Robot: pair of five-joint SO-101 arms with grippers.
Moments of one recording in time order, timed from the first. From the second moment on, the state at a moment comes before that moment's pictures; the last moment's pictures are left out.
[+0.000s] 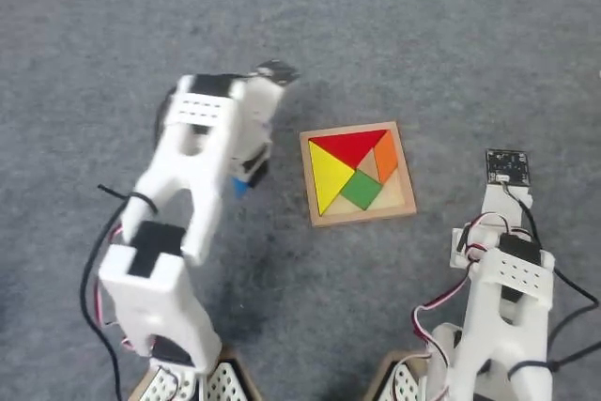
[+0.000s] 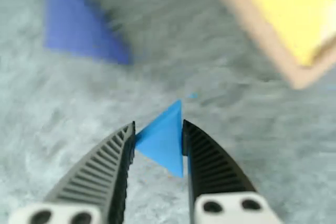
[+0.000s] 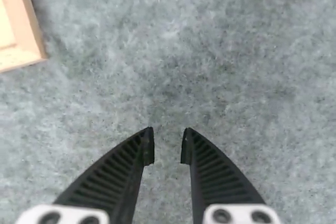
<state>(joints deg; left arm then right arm) 4.7 18.3 0.0 86.3 -22.1 18.2 -39.7 69.7 48.4 15.3</state>
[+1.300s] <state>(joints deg) 29.8 24.0 0.7 72.5 -44.4 21.0 -40.1 69.8 48.4 15.3</state>
